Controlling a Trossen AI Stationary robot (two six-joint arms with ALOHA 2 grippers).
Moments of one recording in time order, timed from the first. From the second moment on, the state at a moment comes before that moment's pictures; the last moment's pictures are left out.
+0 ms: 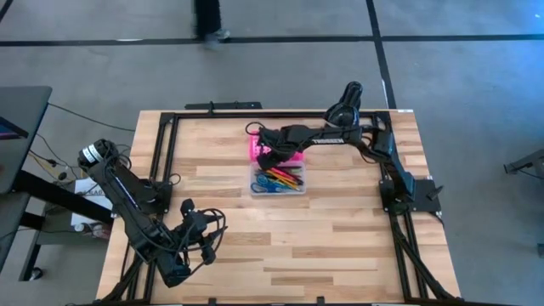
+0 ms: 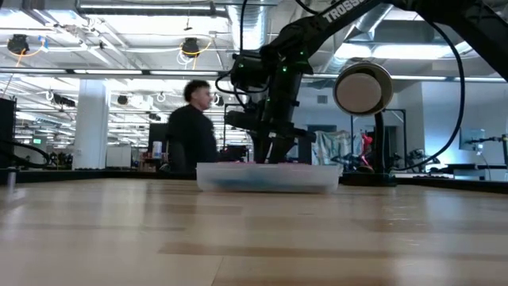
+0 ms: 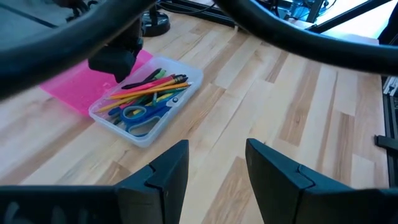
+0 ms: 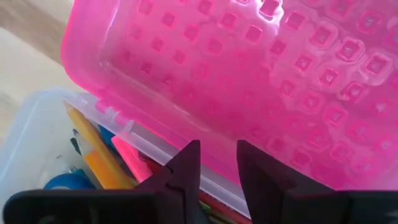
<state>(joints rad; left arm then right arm) -0.90 1.44 1.12 -0.88 -1.05 -1.26 -0.25 2.16 1.67 -0.78 0.08 0.71</state>
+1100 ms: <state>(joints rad) -0.90 1.44 1.12 -0.88 -1.05 -1.22 0.10 2.16 1.67 -0.81 0.07 0.65</state>
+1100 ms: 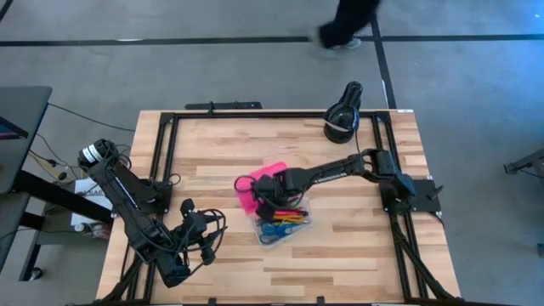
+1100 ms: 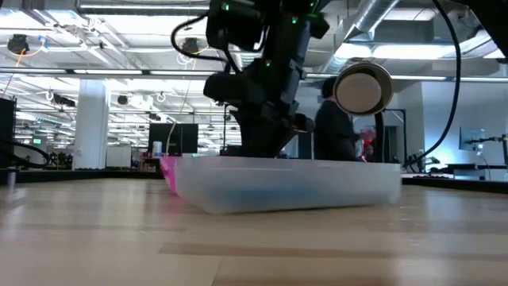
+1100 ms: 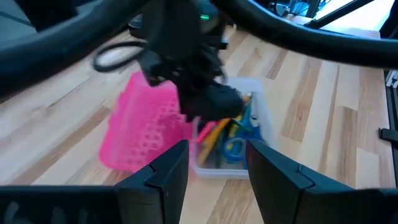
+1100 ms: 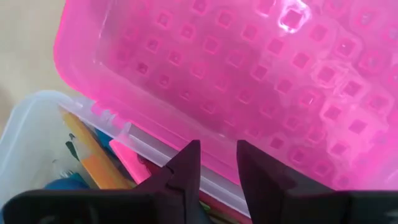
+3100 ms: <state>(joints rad) -0.61 1.44 1.12 -0.89 -0.81 -0.71 0.83 2.15 1.88 -1.27 0.24 1.69</state>
